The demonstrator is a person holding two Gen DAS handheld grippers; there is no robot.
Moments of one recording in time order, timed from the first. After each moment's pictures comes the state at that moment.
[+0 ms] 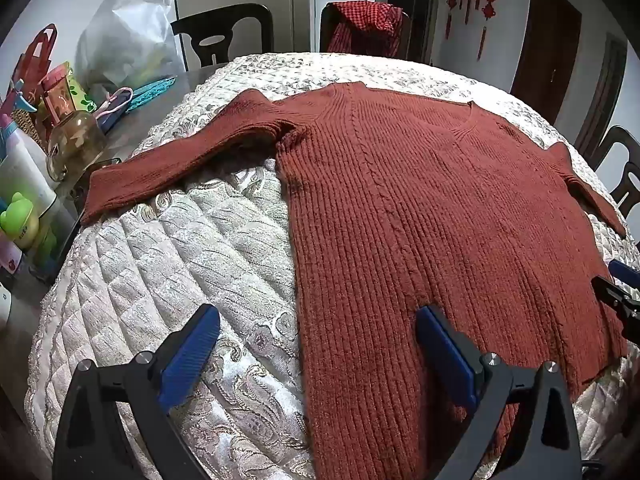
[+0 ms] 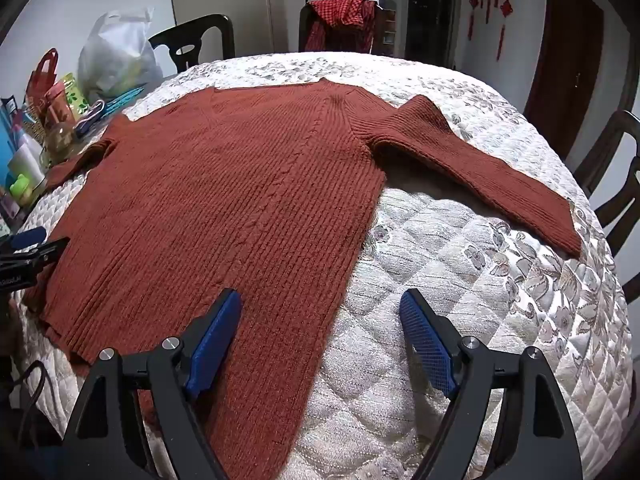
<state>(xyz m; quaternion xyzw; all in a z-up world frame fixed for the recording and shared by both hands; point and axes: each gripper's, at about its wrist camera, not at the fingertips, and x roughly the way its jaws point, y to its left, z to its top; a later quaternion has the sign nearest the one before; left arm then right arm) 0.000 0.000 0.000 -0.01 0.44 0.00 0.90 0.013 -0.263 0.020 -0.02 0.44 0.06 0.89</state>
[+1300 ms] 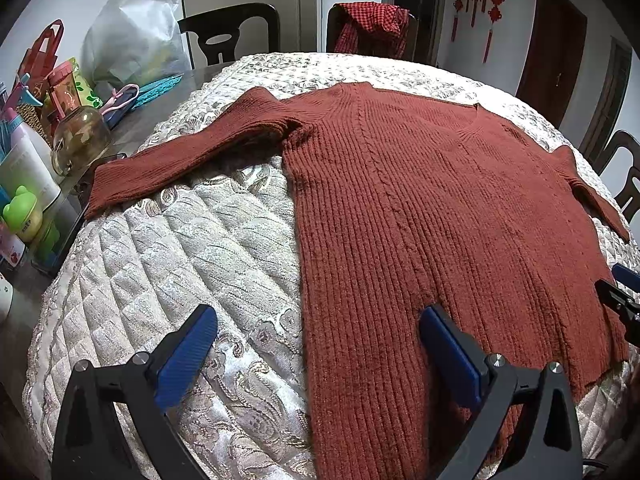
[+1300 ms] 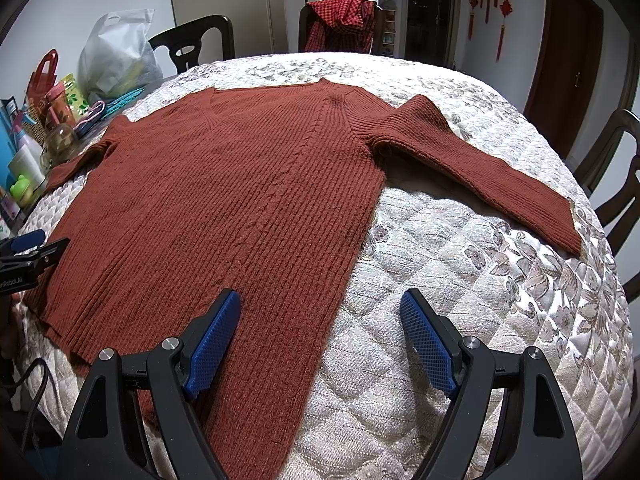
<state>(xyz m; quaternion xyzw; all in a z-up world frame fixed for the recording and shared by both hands) -0.003 -0.001 -0.001 -0.01 0.44 0.01 0.90 0.013 -0.264 0.020 -0.02 0.44 0.06 0.89</state>
